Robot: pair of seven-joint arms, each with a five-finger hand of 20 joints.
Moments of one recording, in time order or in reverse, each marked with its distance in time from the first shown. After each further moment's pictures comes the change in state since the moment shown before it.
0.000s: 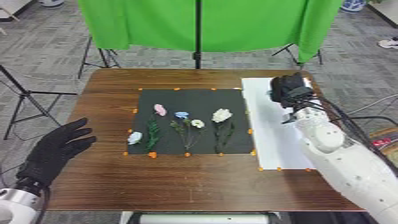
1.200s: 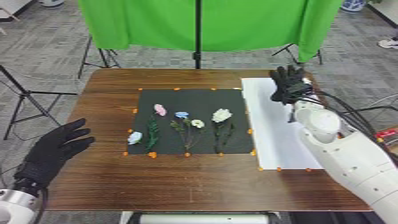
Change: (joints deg) left arm 0.6 0.0 -0.6 -0.1 0.0 0.2 0.1; right arm 6.1 -1.9 -1.0 4.9 -6.2 -17.6 4.5
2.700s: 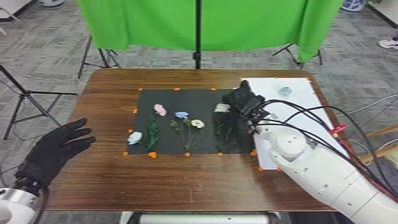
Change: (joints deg) left arm -0.4 0.3 0.2 0.1 -0.1 -0.1 -0.6; right arm -1.0 -3.4 -11.7 -6.3 -6.9 13.8 -9.2
